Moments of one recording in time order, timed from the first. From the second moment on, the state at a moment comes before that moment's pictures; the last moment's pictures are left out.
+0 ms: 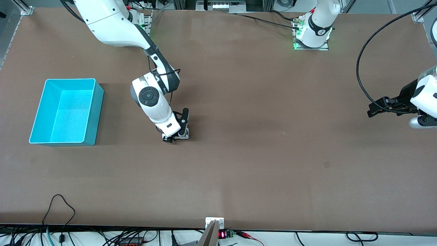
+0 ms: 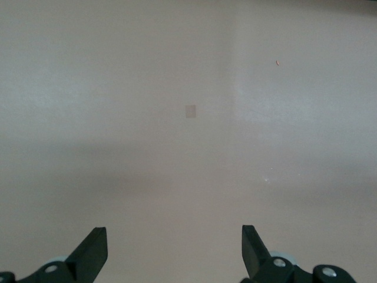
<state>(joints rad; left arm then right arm) 0.03 0.17 -0.01 -1.52 -0.03 1.72 -0.06 0.44 0.63 0.05 -1.82 -0.10 2.57 -0.90</state>
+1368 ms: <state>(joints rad) 0.01 0.14 -0.03 -1.54 -0.03 1.72 -0.06 0.04 0.09 -0.02 -2.05 -0.10 2.19 -0.54</state>
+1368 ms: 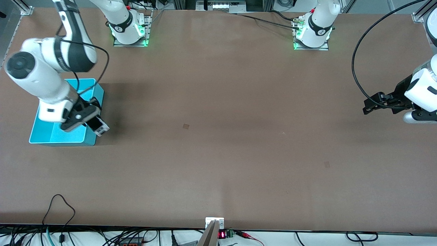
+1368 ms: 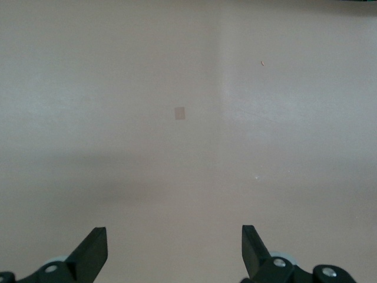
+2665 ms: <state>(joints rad) 0.02 0.13 -0.02 -1.55 -0.03 1.71 -0.06 -0.14 0.28 -0.15 -2.11 -0.10 2.28 -0.27</state>
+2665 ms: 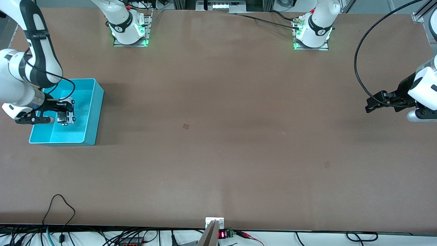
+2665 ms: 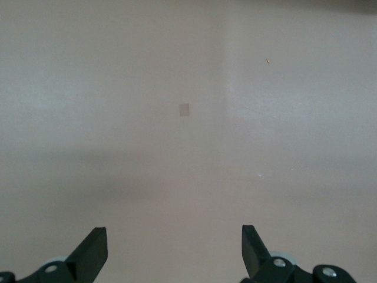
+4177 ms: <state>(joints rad) 0.02 0.13 -0.02 -1.55 -0.03 1.70 -0.06 -0.14 0.35 -0.15 -2.22 -0.13 2.42 -0.21</state>
